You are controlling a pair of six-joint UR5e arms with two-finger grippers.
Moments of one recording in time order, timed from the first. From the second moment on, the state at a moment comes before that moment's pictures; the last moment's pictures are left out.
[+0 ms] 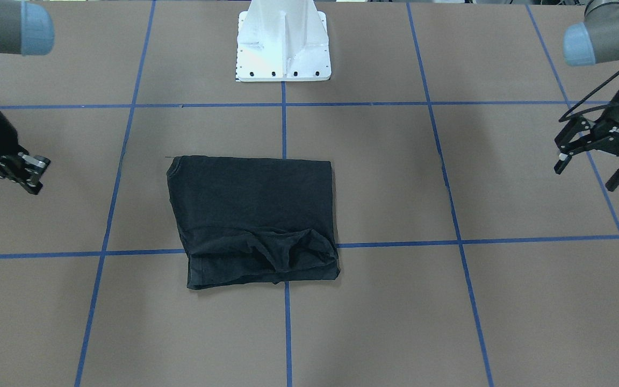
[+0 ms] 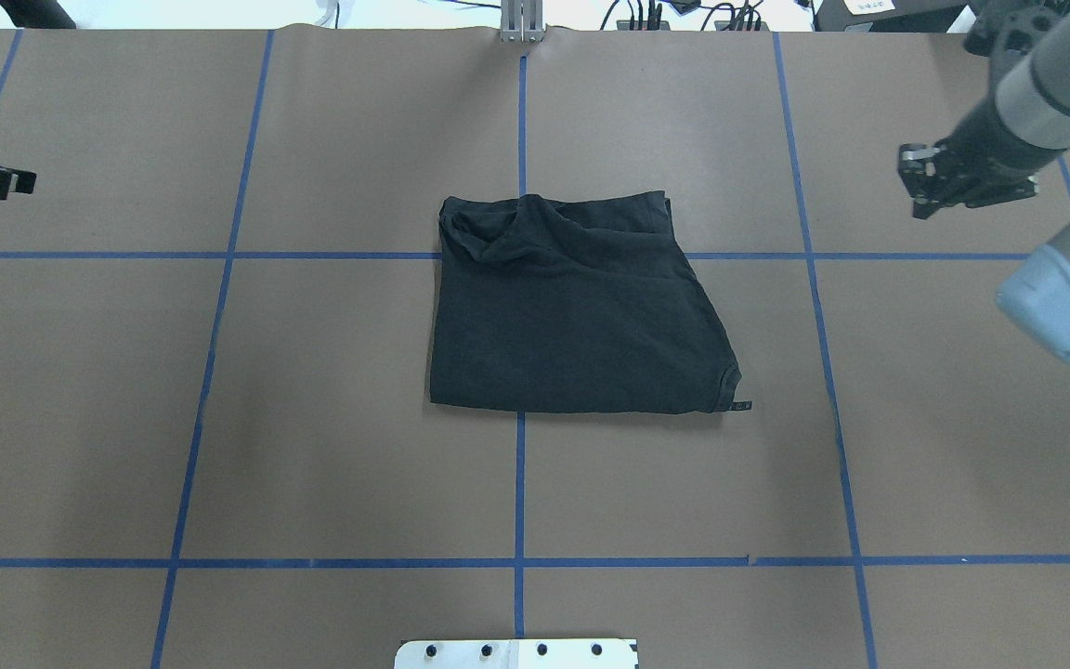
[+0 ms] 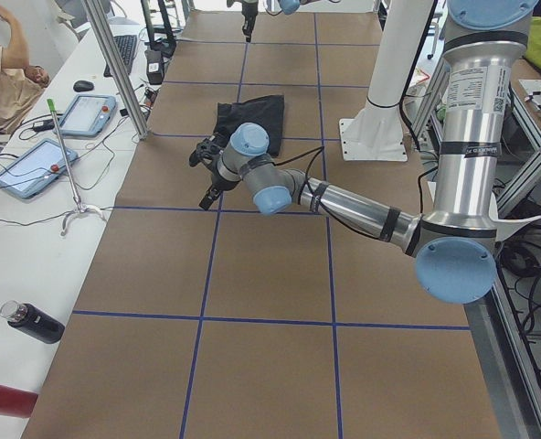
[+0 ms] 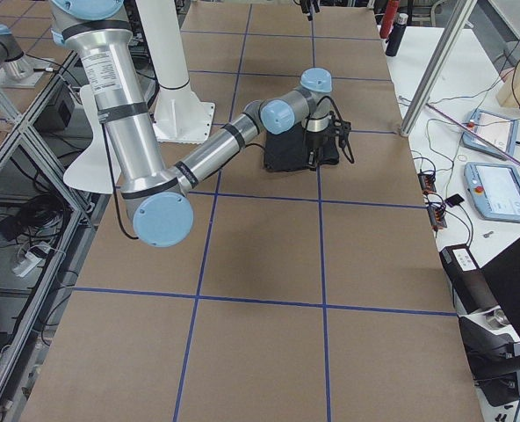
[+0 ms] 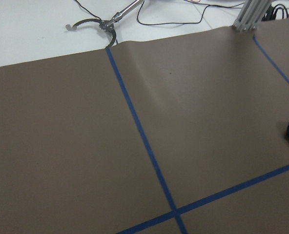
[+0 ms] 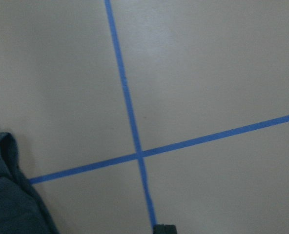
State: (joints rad) left arm -1.21 -1.59 -1.84 -2.20 -2.14 -0.39; right arm 1.10 -1.34 1.96 -1.71 2.15 0.85
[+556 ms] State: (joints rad) left arm -1.44 -1.52 -1.82 -1.95 -2.30 -0.03; right arm 1.39 -1.62 1.96 -1.72 2.30 0.30
